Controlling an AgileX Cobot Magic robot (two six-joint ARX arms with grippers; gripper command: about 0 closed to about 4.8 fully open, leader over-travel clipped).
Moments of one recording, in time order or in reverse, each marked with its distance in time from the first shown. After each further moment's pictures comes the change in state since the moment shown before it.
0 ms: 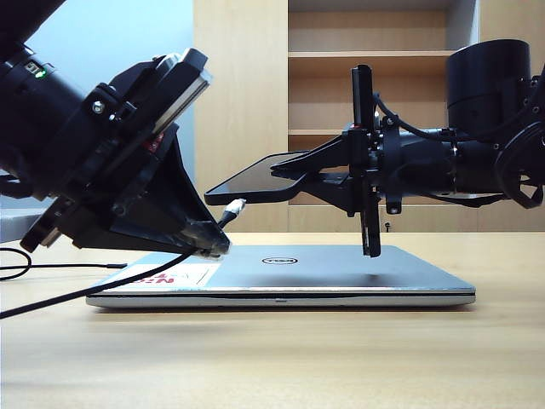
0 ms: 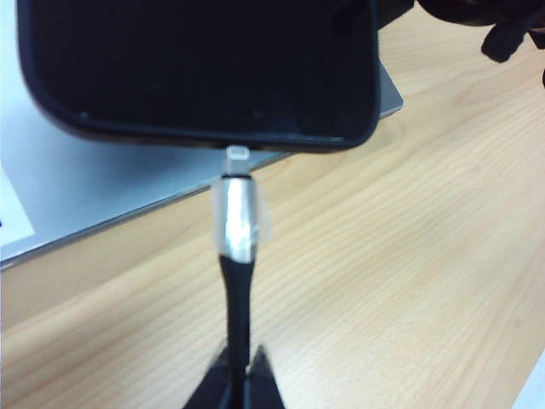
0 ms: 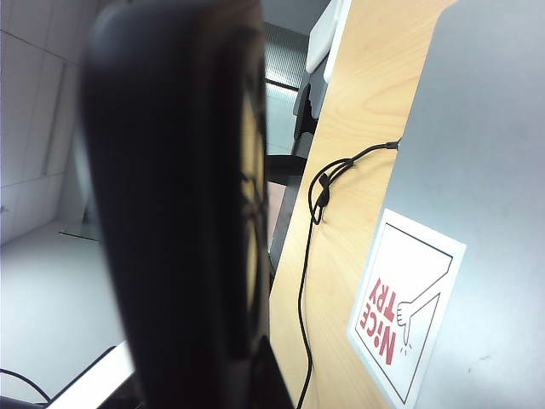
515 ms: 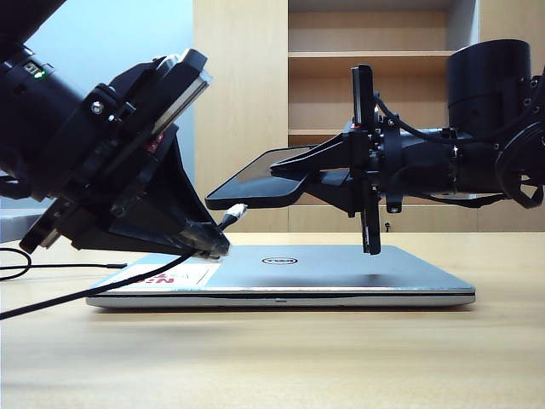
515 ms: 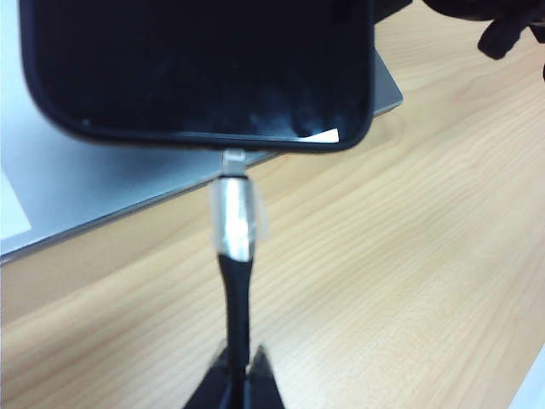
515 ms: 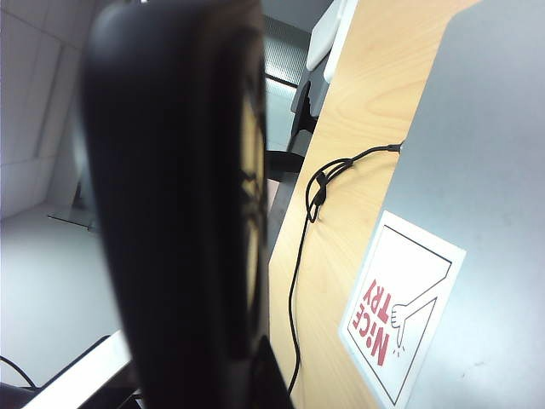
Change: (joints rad) left arm 0.000 0.000 0.000 -0.002 0.001 0.000; right arm 0.000 0.000 0.000 0.001 -0.015 -0.063
